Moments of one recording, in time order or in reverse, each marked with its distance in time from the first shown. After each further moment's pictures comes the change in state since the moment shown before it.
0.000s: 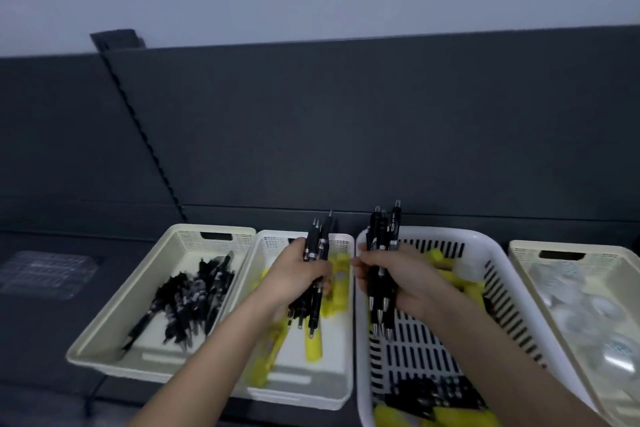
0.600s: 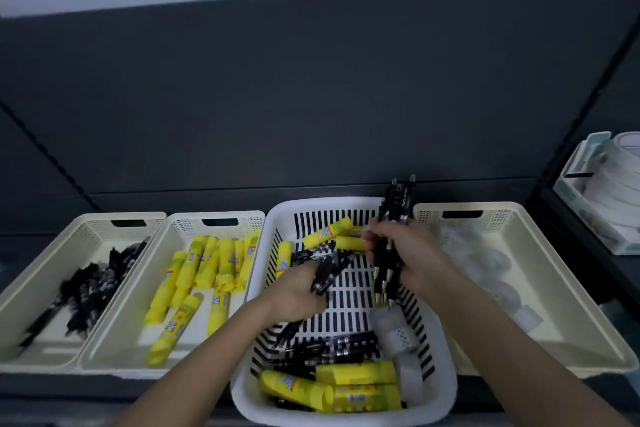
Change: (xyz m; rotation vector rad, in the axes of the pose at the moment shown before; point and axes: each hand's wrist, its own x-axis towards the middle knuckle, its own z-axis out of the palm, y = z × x) left_hand 0.010 -0.030 0.144 0.738 -0.393 -0.013; right_hand -0.036 -0.027 -0.149 0.055 0.210 -0.107
